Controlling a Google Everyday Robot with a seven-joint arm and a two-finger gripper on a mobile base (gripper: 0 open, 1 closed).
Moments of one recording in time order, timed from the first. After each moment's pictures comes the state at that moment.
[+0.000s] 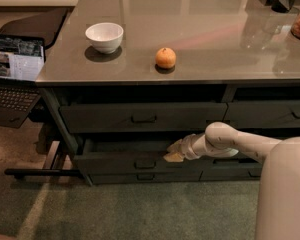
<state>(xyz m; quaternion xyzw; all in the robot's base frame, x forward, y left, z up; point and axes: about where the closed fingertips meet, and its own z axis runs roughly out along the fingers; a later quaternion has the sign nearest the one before) 0.648 -0.098 0.447 -0.50 0.78 0.20 0.32</state>
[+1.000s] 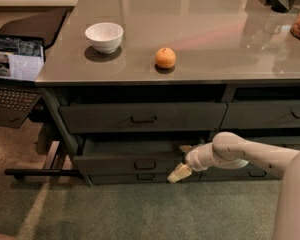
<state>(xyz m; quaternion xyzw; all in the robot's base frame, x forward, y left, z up) 0.601 -0.121 0.442 -0.51 0.78 0.19 0.31</state>
